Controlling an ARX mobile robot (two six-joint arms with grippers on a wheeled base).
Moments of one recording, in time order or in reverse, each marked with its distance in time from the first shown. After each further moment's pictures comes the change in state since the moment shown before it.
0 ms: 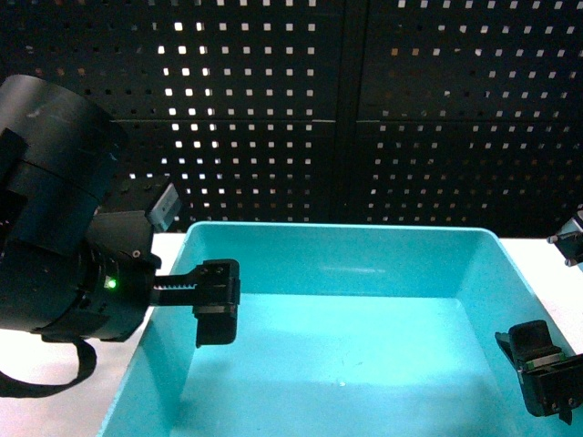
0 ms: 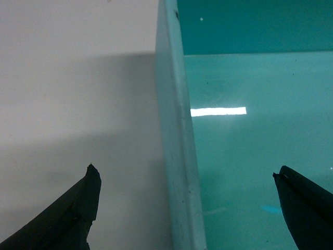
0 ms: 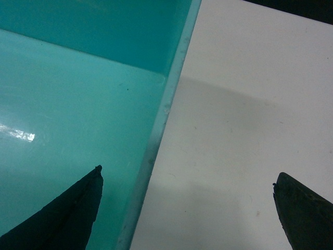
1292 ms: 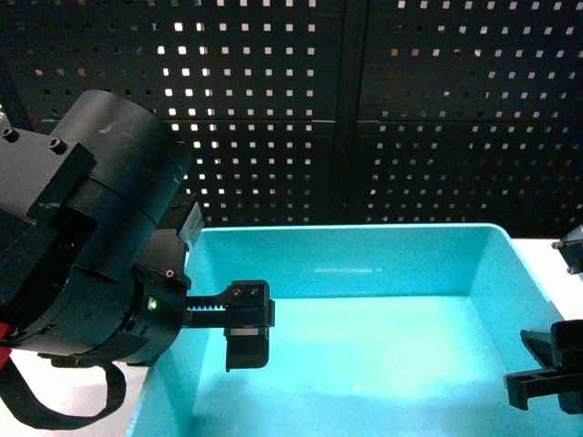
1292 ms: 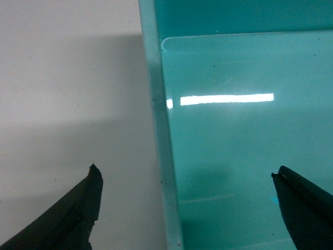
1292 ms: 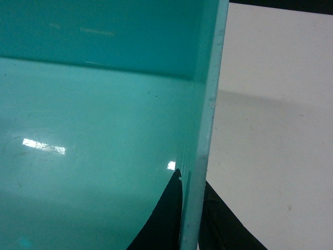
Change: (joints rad) left arm -0.115 0.004 0.026 -0.104 -0.130 -0.113; right arm 0.035 0.036 -0.073 0.146 0.024 0.130
